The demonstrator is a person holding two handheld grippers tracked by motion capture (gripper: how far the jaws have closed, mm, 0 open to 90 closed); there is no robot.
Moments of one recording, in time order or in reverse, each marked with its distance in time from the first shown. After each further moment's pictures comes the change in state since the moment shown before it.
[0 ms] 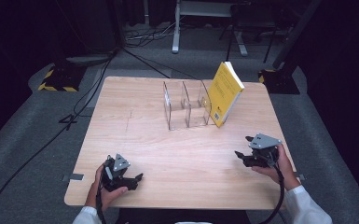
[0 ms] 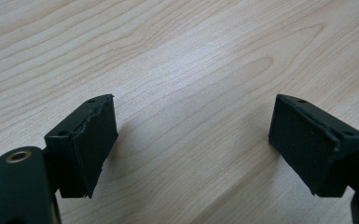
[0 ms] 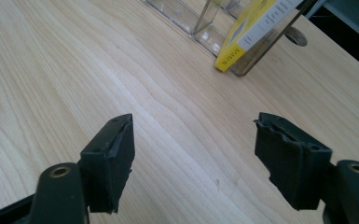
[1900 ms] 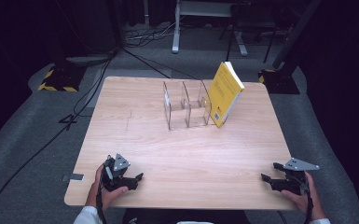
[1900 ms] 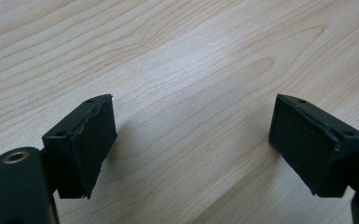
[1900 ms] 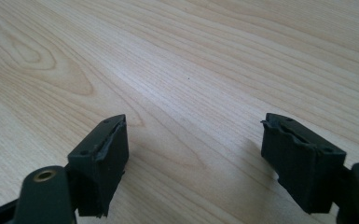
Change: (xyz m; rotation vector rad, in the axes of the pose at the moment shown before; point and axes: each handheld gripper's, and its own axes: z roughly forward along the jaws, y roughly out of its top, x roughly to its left) left arm 0.000 0.000 0.001 0.000 0.003 -0.001; right arm -0.008 -0.128 -0.040 0.036 0.035 0.385
